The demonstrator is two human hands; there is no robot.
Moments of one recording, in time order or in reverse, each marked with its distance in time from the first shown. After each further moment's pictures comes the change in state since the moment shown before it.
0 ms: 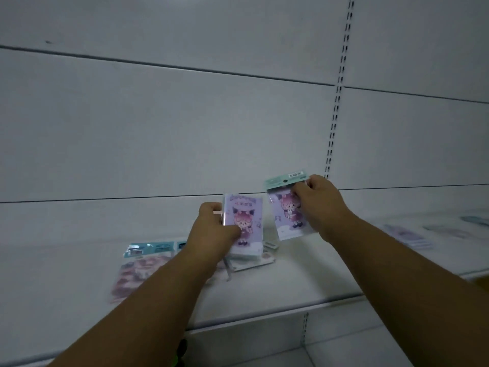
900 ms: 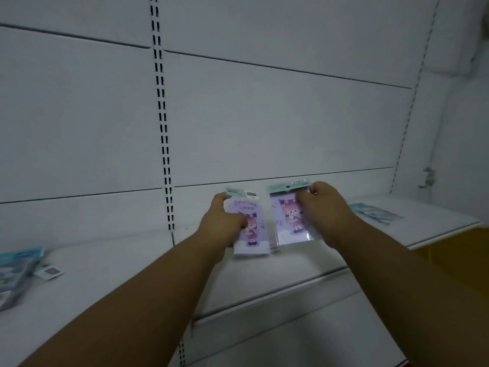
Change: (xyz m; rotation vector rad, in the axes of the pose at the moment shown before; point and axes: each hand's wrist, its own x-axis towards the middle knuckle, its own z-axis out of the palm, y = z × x) left_hand 0.046 0.052 0.433 -0.102 -0.214 -0.111; right_hand 0.149 0.215 -0.330 -0.129 0.137 0.087
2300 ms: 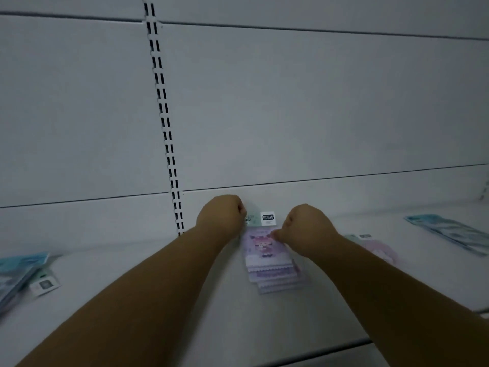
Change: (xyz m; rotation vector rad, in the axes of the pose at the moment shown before) left_hand 0.122 -0.022 -0.012 1.082 0.217 0.254; right_hand 0.085 0.046 0.102 -0.460 -0.333 -0.163
